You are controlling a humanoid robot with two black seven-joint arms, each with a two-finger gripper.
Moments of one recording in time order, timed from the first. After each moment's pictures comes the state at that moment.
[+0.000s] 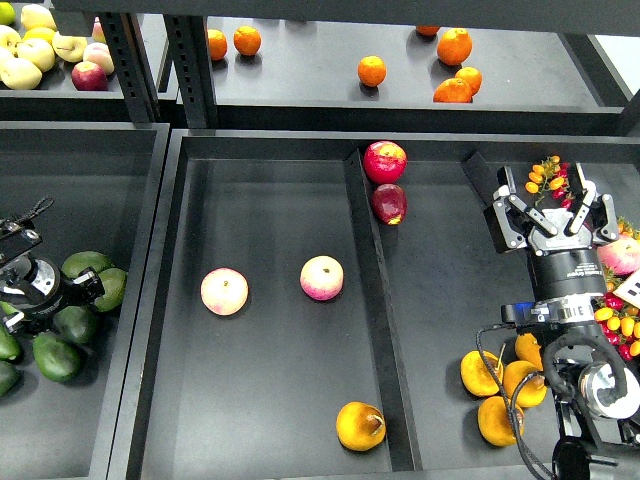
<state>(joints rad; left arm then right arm) -0.97 0.31 0.40 -0.31 0.19 -0.49 0.49 0.06 0.01 1.57 1.32 0.32 0.41 -0.23</state>
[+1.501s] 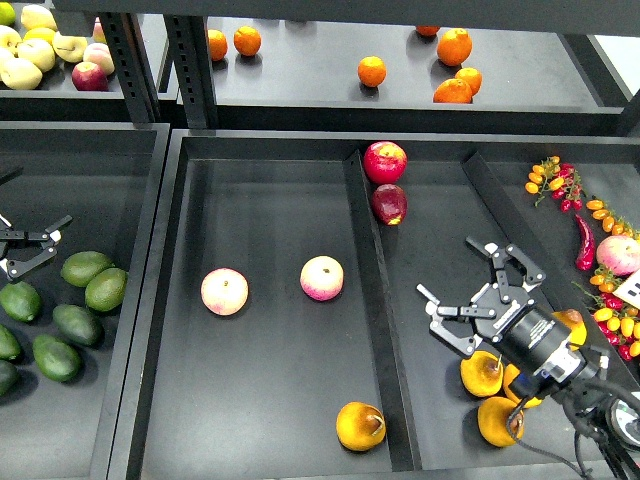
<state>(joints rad) -0.06 0.55 -1.37 -1.10 -0.49 -0.49 0.49 0.00 -0.37 1.12 1.32 0.33 0.42 -0.49</state>
